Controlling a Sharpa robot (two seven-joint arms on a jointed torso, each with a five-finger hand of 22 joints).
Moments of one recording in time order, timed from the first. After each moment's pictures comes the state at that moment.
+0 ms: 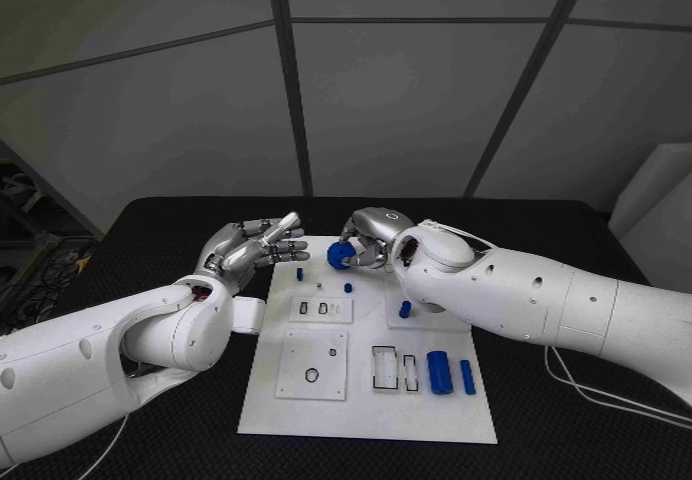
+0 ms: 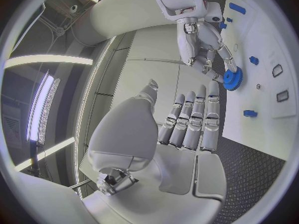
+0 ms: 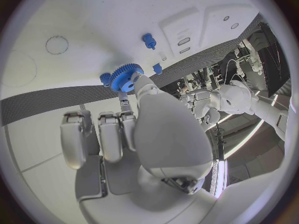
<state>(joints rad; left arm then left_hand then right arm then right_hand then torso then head) 1.10 -0.92 0.06 1.70 0.00 -0.49 0.40 1.30 -0.05 0.10 0.14 0.05 0.85 0.22 0.11 0.07 0.92 0.19 0.12 0.07 0.99 0.15 0.16 0.13 0.19 0.87 0.25 0.37 0.18 1.22 -0.47 0.01 1.26 -1.59 -0.32 -0.27 1.50 -0.08 0.13 0.19 0.31 1.00 0.15 0.15 0.07 1.47 0.07 1.50 1.31 1.47 0.00 1.54 1.31 0.01 1.46 0.11 1.56 1.31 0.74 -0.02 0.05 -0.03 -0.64</state>
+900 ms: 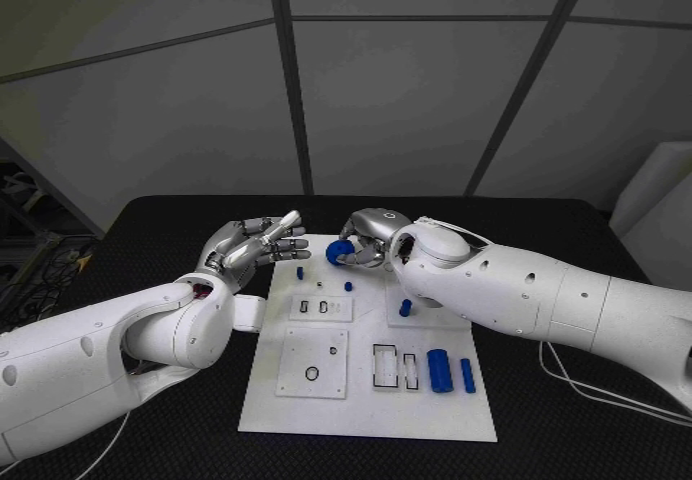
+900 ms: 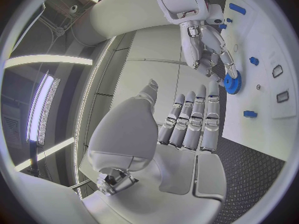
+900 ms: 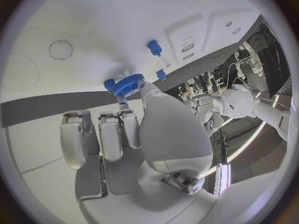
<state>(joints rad) 1.10 -0.93 0.06 1.70 0.00 -0.49 0.40 1.30 -0.05 0.10 0.14 0.05 0.85 0.22 0.11 0.07 0.92 0.19 0.12 0.07 0.99 0.15 0.16 0.13 0.19 0.87 0.25 0.37 0.18 1.22 -0.44 0.01 1.21 -1.59 -0.26 -0.26 1.37 -0.11 0.11 0.22 0.28 0.90 0.17 0.07 0.07 1.47 0.08 1.45 1.31 1.47 0.01 1.54 1.31 0.02 1.47 0.12 1.56 1.31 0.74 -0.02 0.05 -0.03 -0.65</state>
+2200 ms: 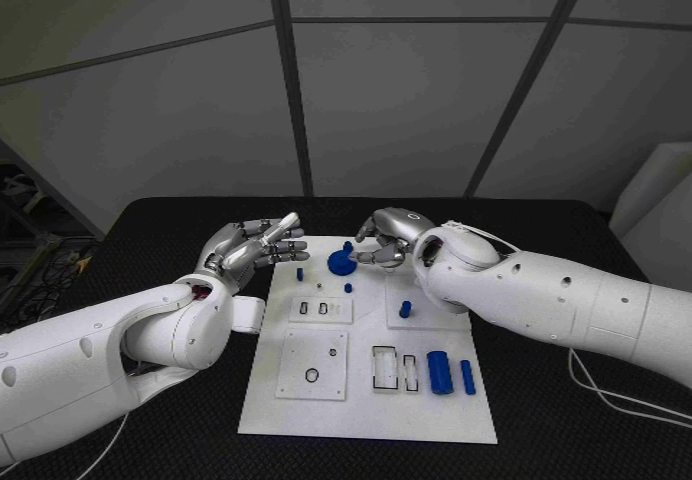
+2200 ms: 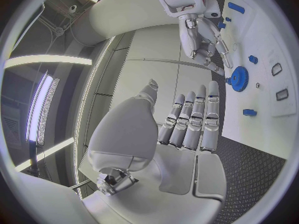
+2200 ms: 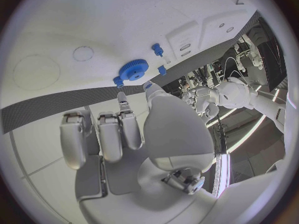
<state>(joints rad) 1.10 -0.93 0.06 1.70 0.00 -0.49 0.39 1.30 -0.05 0.10 0.14 0.05 0.85 0.22 0.11 0.07 0.92 0.19 0.12 0.07 0.99 0.15 0.16 0.14 0.19 0.86 0.24 0.37 0.18 1.22 -0.57 0.00 1.31 -1.50 -0.37 -0.20 1.26 -0.09 0.11 0.27 0.27 0.91 0.17 0.07 0.07 1.46 0.08 1.46 1.31 1.47 0.01 1.54 1.31 0.02 1.46 0.12 1.56 1.31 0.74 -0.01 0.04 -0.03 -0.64</state>
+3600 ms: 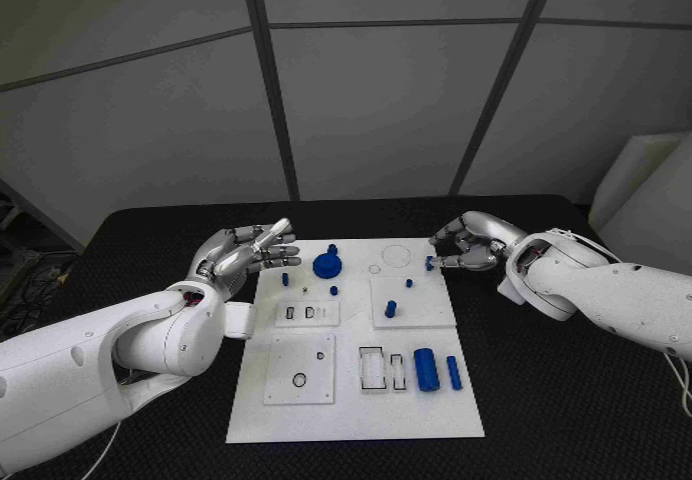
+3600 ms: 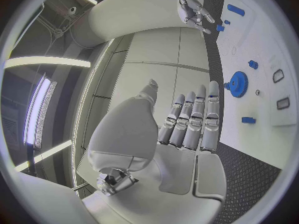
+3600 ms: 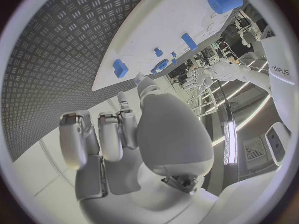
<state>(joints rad) 1.09 -0.92 0.06 1.68 0.00 -0.48 0.39 1.30 -0.05 0.10 0.14 0.05 0.85 0.22 0.11 0.07 0.92 0.19 0.11 0.07 0.99 0.15 0.16 0.14 0.19 0.86 0.25 0.37 0.18 1.18 -0.91 0.00 1.35 -1.23 -0.34 0.06 1.41 -0.13 0.10 0.19 0.25 0.92 0.15 0.07 0.07 1.46 0.08 1.44 1.31 1.47 0.01 1.54 1.31 0.02 1.46 0.12 1.56 1.31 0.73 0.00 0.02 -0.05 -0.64</state>
